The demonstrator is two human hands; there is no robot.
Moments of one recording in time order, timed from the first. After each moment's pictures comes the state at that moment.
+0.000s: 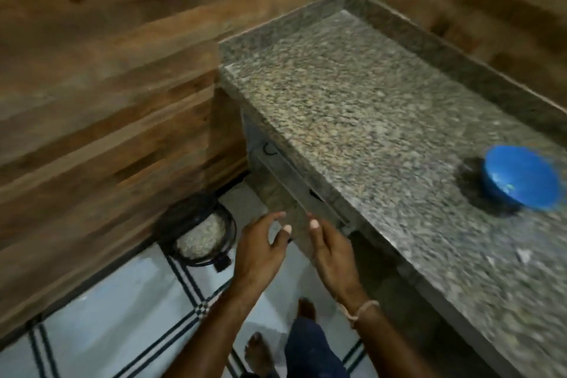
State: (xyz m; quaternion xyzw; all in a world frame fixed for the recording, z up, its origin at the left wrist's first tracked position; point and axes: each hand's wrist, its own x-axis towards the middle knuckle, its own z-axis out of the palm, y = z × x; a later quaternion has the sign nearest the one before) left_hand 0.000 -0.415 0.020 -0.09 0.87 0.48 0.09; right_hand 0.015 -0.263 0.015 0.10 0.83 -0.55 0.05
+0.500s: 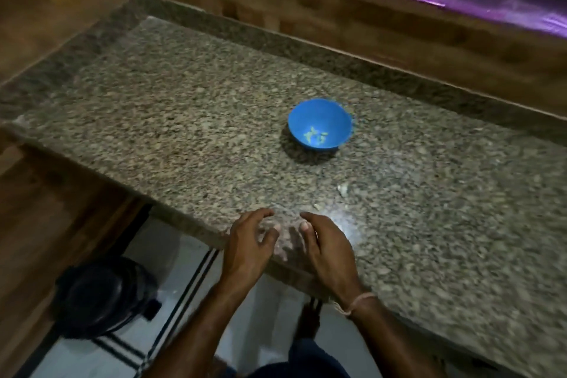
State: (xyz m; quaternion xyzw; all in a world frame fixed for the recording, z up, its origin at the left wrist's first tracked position) left_hand 0.026 -0.127 0.029 0.12 0.88 0.44 0.15; right_hand 0.112 0.025 0.020 0.23 0.89 -0.39 -0.05
